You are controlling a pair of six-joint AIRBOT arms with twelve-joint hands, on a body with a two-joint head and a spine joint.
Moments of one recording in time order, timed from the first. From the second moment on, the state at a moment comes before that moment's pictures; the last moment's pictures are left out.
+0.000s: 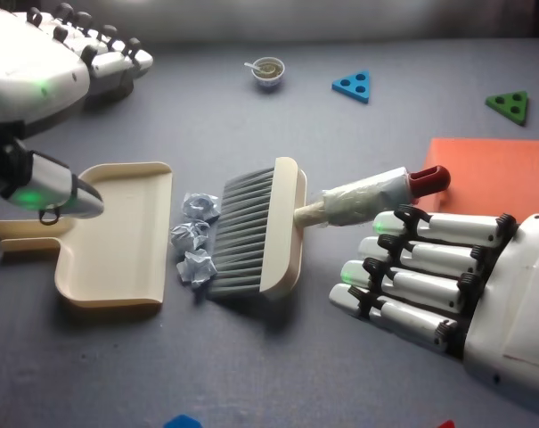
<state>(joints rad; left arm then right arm) 0.43 -0.73 0.86 -1.24 -0.27 2.53 -0.32 -0.51 0.29 -2.74 -0.34 1.25</state>
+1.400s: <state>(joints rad) 0.93 -0.83 0.95 -0.92 -0.62 1.85 -0.38 -0.60 0.32 -2.52 -0.57 0.99</state>
